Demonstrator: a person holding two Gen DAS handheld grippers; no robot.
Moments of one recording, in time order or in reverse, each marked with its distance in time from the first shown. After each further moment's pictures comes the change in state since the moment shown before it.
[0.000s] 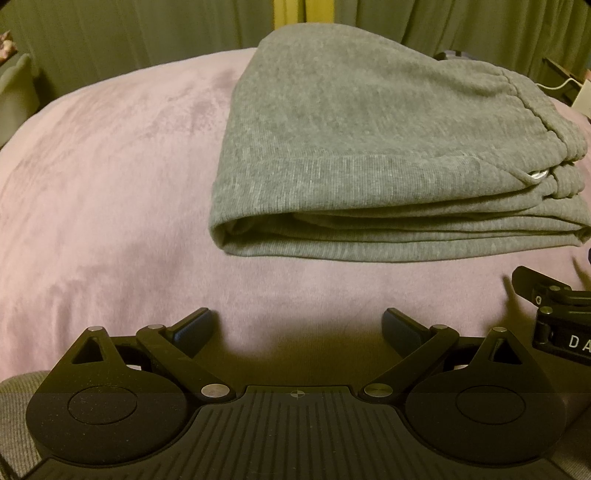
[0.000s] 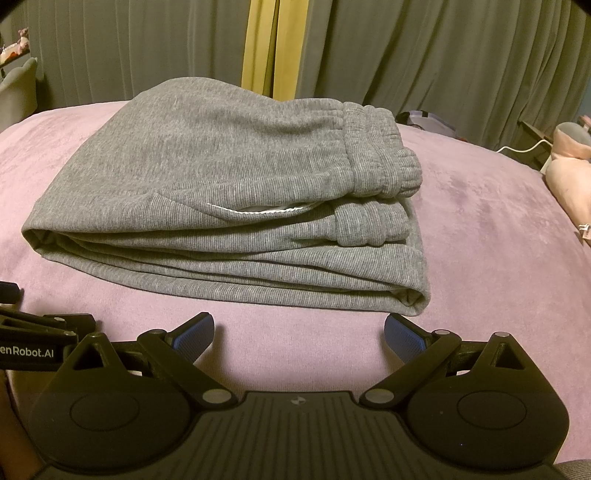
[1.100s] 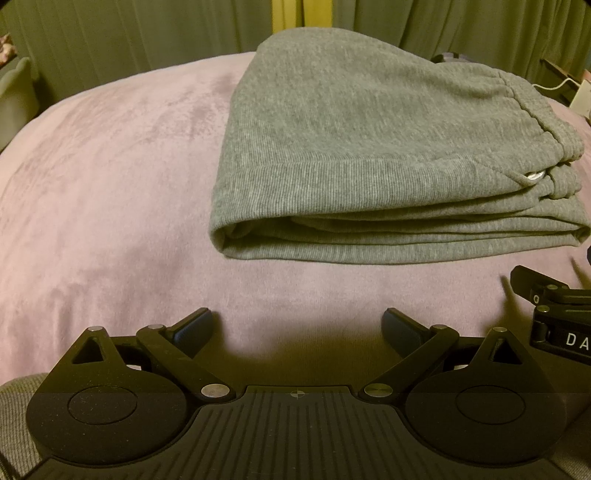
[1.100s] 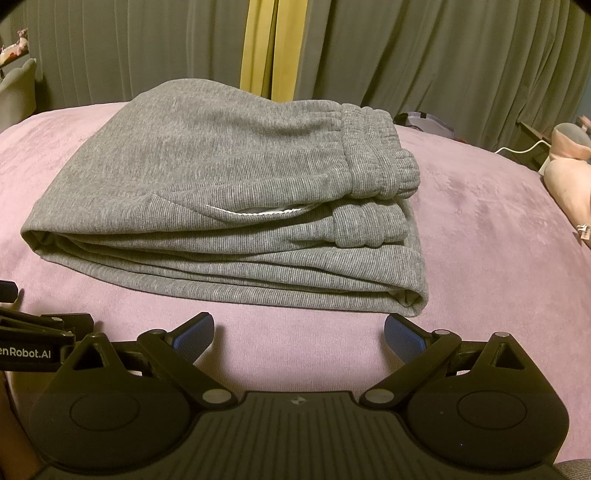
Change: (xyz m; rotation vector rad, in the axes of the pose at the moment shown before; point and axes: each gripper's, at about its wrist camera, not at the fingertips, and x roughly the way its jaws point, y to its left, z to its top) left arm -0.003 -0.001 0.000 0.004 -0.010 0.004; right arm 0.000 -0.001 0.000 -0.001 -0.001 0.000
